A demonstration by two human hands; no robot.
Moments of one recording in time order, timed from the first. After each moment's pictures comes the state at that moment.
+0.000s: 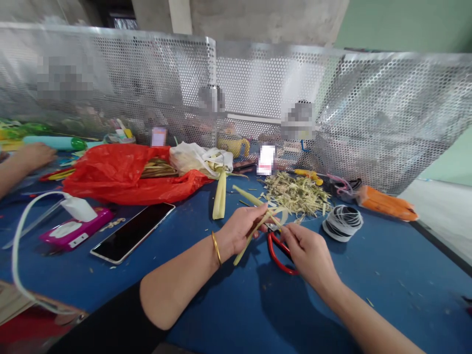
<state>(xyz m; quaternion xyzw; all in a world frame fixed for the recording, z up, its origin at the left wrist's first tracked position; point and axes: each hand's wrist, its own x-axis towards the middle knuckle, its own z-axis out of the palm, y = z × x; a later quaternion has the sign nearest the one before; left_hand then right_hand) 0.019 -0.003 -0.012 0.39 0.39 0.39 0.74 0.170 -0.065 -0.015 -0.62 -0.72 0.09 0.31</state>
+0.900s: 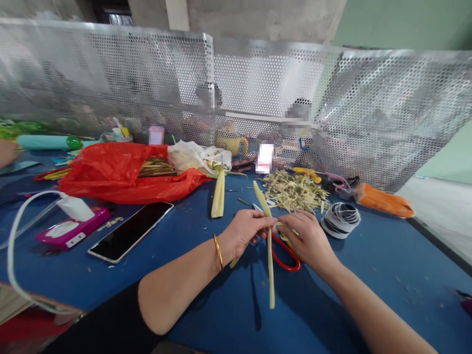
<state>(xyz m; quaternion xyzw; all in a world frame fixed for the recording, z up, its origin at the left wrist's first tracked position) 0.022 -0.013 -0.013 0.46 0.43 0.36 0.68 0.196 -0.040 -0.015 -0.49 -0.82 -0.01 0.28</state>
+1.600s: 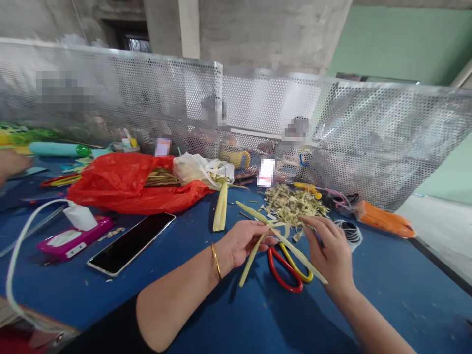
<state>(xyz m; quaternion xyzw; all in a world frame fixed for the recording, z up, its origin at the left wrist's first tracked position) 0.014 -0.003 -0.005 0.31 0.40 0.37 0.78 0.205 -0.046 -0.002 -0.52 -0.74 -0.15 0.41</state>
